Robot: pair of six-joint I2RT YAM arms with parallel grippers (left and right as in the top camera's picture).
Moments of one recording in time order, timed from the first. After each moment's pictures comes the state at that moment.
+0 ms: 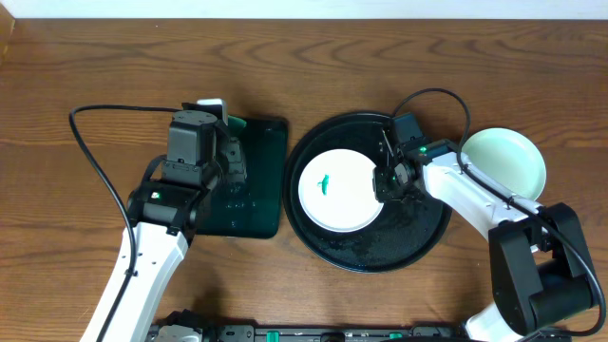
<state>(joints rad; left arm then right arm) -0.21 1.17 0.95 -0.58 -0.04 -0.25 0.38 1.76 1.03 -0.66 -0.10 0.35</state>
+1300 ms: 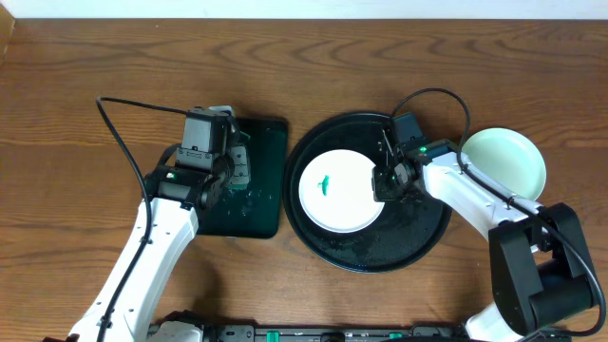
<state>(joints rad) -0.21 1.30 0.95 -0.62 -0.04 -0.25 0.38 1.76 1.03 -0.65 -0.11 0.35</state>
